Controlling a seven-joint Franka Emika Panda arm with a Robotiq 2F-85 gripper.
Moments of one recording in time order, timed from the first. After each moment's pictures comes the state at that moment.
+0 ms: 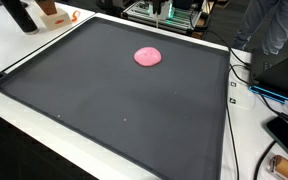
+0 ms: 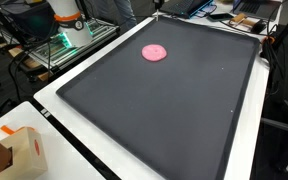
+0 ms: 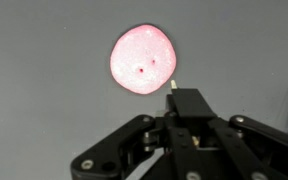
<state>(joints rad) 0.14 -0.15 0.14 -2.32 0.06 2.15 0.09</state>
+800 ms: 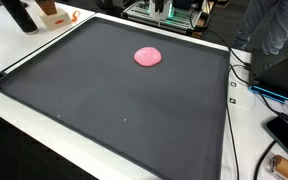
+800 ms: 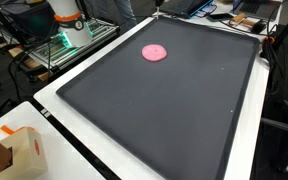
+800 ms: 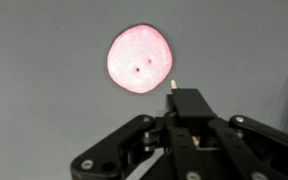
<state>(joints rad) 0.15 -0.16 0.15 -2.32 0.06 2.14 0.09</state>
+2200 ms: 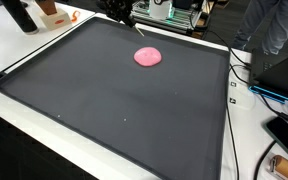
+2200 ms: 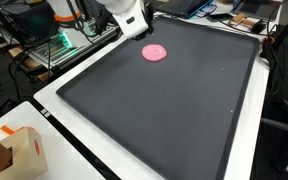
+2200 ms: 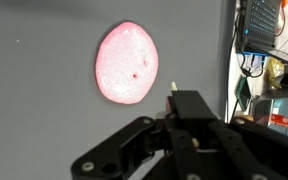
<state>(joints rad) -0.10 0.12 -0.11 -2.27 0.77 1.94 -0.72</state>
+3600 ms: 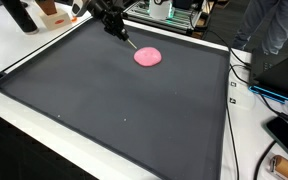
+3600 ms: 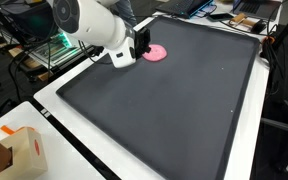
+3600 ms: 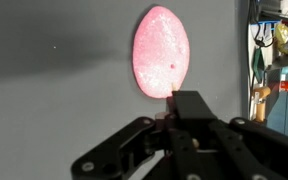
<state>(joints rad) -0.18 0.28 -0.11 -2.25 0.90 1.99 -0.78</state>
